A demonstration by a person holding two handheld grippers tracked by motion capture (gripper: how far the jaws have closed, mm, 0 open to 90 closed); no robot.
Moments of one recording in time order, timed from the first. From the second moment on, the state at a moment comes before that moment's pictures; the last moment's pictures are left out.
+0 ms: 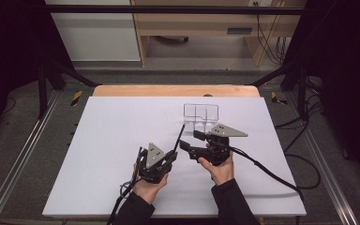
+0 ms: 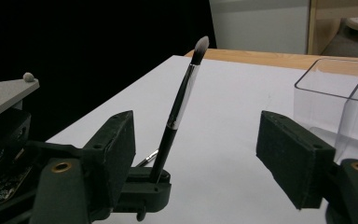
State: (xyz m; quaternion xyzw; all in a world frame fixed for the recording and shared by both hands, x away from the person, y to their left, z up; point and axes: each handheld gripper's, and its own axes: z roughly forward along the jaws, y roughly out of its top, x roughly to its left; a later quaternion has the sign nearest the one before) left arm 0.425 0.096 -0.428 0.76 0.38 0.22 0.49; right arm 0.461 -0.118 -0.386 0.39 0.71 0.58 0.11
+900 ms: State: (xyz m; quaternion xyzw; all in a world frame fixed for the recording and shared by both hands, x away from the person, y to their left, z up) left arm 0.422 0.083 -0.431 0.75 0.38 0.21 0.50; right arm 0.464 -0.111 -0.391 0.41 0.68 0.60 0.08
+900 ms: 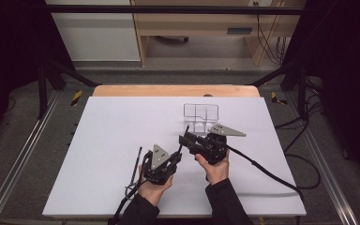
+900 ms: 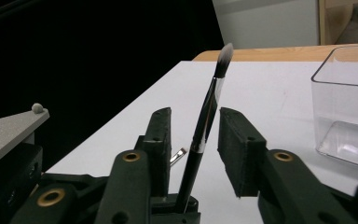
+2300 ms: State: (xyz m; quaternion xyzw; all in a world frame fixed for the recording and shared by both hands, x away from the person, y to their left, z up) left arm 0.422 0.119 -0.399 0.77 0.32 0.22 0.50; right arm 0.463 -0.122 -0.378 0.40 0.67 0.62 0.09
